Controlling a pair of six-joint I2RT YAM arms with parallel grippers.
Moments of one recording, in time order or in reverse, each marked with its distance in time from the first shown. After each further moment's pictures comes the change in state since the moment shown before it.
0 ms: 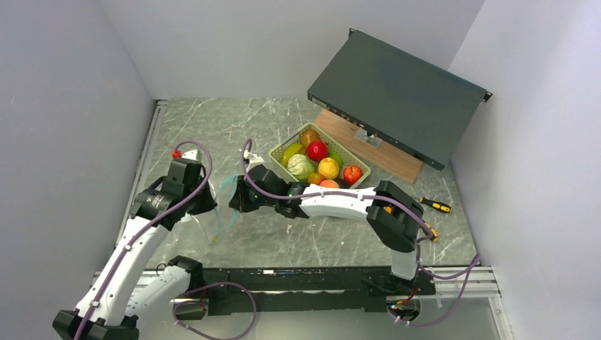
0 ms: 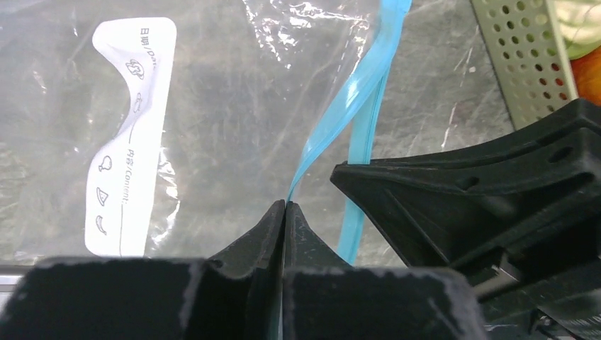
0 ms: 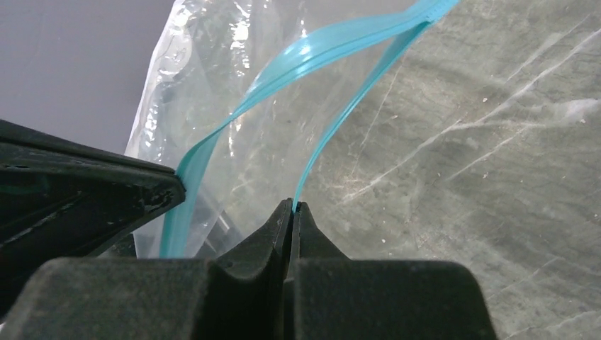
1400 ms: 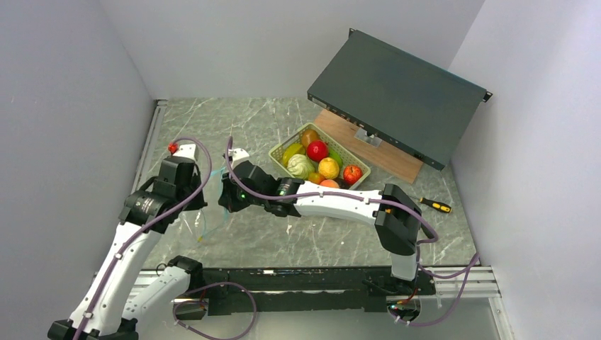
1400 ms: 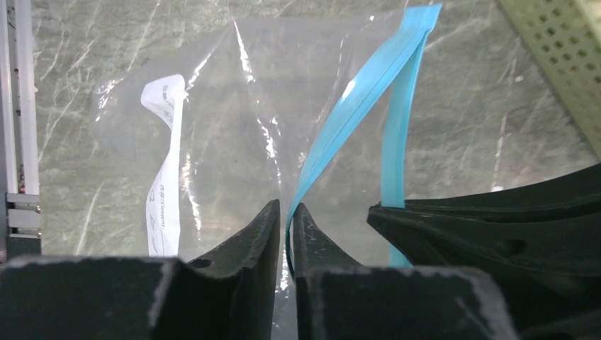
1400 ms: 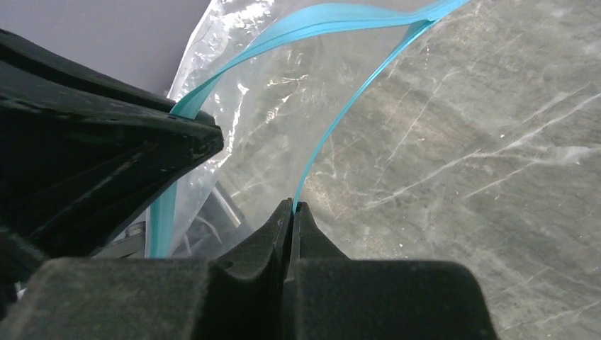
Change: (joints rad) left arm 0.000 -0.017 0.110 -0.062 -0.131 0.200; right arm 0.069 0.000 0.216 -0.219 0.072 -0.129
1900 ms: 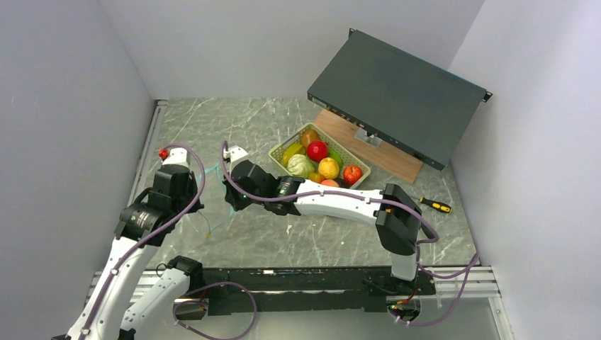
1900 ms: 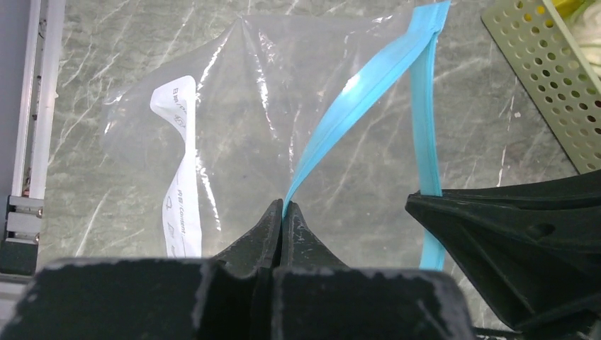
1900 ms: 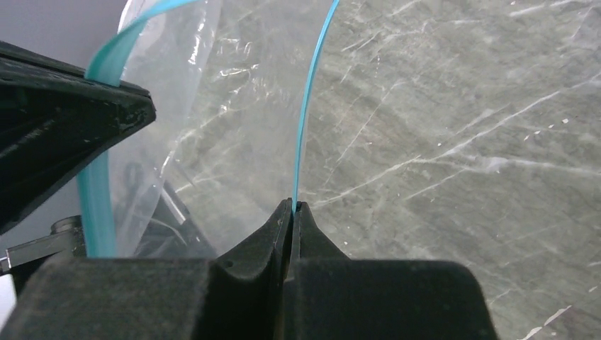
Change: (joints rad) left arm 0.000 -0.087 -0.063 0.045 -0.060 -0.016; right arm -0.005 0.000 0.015 -0.060 0.058 -0.155
